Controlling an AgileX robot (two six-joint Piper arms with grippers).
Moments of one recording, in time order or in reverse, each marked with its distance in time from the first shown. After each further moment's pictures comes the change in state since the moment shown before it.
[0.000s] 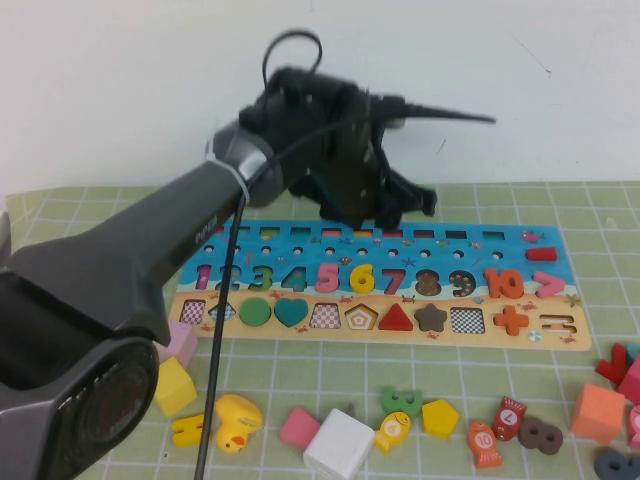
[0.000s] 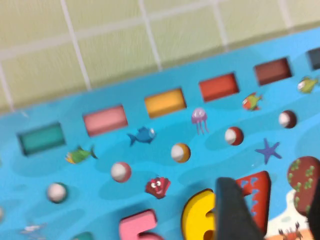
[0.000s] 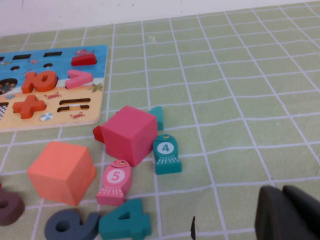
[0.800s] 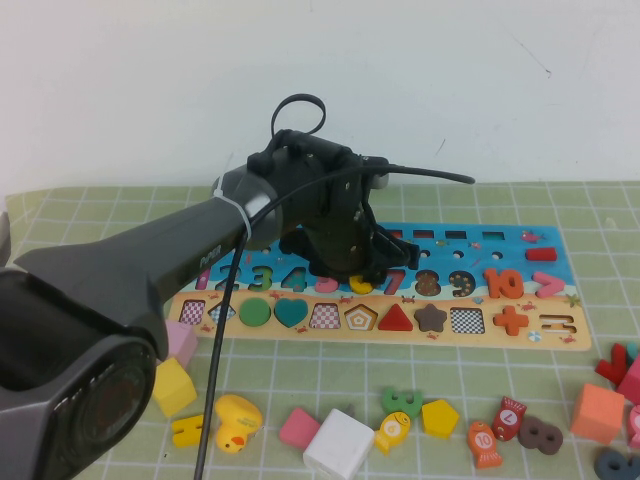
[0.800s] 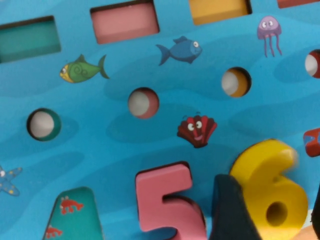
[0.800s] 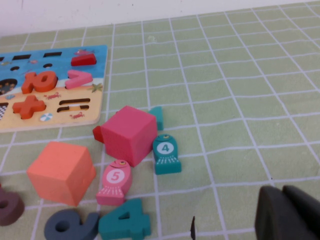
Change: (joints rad) right arm 0.000 0.000 0.000 0.000 0.000 0.000; left arm 0.000 -0.004 0.223 0.002 -0.116 -0.060
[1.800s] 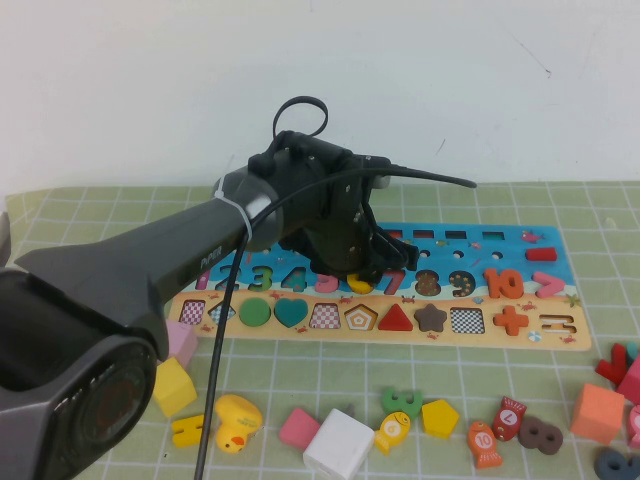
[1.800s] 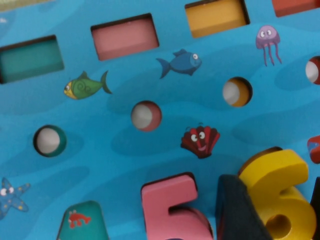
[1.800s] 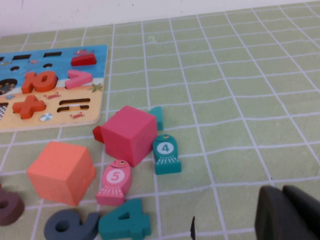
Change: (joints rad) right arm 0.000 0.000 0.000 0.000 0.000 0.000; left arm 0.000 0.000 0.005 0.024 -0.019 0.021
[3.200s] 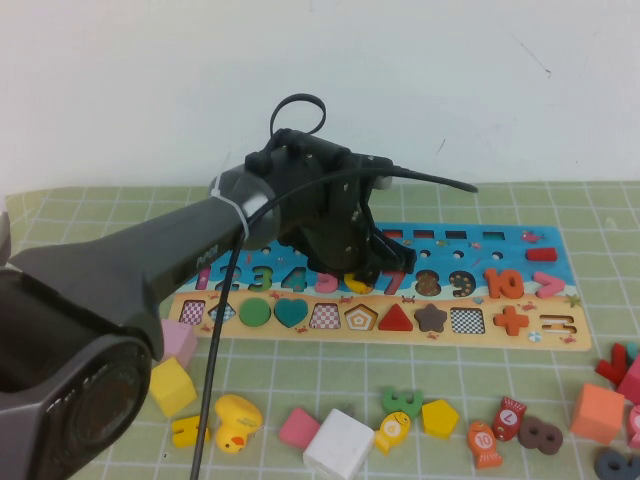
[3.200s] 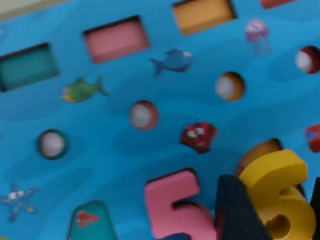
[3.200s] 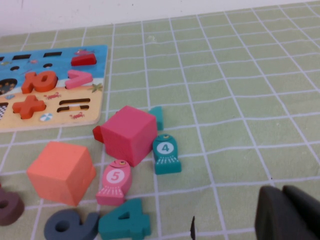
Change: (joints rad) right arm 0.000 0.000 0.000 0.000 0.000 0.000; left arm 0.000 -0.016 0.011 0.002 0.003 0.060
